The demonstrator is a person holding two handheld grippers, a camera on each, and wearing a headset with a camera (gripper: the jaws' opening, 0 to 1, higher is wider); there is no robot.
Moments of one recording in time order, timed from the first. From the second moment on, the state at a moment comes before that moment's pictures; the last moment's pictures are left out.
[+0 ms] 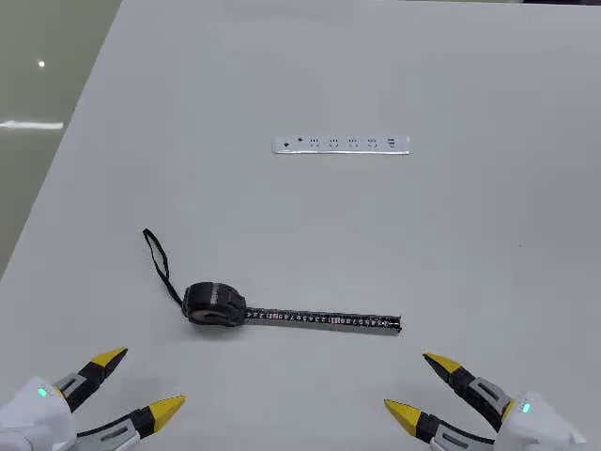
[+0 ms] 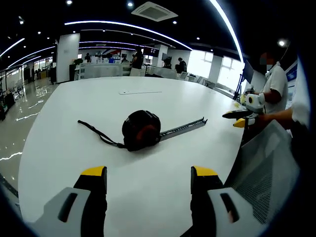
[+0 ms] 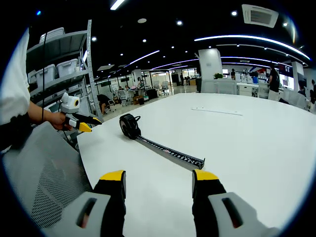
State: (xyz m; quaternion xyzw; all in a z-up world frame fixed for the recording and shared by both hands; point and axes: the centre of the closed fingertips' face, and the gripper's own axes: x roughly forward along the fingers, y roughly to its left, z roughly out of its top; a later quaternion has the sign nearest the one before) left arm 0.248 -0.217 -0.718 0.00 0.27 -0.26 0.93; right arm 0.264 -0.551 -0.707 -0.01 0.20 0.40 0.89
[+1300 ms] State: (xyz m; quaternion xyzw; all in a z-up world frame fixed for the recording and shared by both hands) left arm 0.255 -0.220 -0.716 0.00 0.28 -0.25 0.93; right arm 0.263 -0.547 -0.711 -0.01 0.21 0.41 0.89
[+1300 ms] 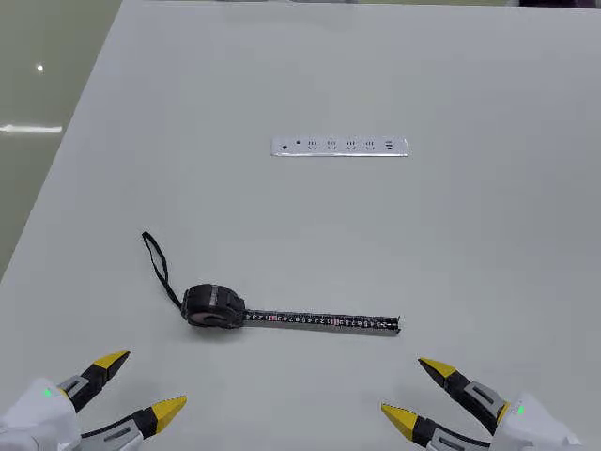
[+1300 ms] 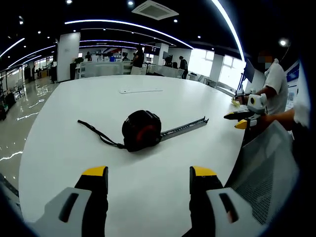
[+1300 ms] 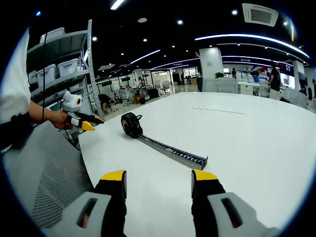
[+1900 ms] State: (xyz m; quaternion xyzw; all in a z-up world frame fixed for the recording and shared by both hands) left arm 0.271 -0.237 -0.708 0.00 0.28 -0.26 0.92; right arm 0.266 -0.545 -0.709 -0.01 0.20 0.41 0.89
